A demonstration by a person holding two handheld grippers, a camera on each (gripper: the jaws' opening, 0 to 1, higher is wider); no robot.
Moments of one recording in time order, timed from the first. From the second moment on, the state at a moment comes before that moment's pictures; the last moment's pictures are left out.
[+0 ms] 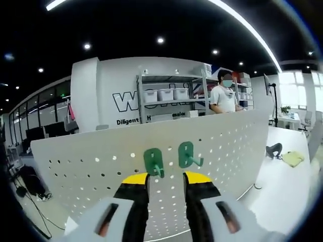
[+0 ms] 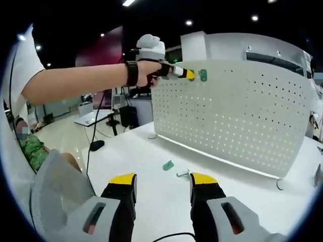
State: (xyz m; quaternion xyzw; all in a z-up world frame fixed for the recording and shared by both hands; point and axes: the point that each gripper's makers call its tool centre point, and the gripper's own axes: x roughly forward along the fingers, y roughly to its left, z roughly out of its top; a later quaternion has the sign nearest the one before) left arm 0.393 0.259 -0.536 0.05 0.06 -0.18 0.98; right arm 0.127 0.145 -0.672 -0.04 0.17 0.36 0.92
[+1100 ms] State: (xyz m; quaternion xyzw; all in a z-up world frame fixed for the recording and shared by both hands) left arm 0.319 0.282 -0.563 0.05 0.07 -0.25 0.96; right arm 0.136 0.172 -0.672 -0.10 0.17 0.36 0.91
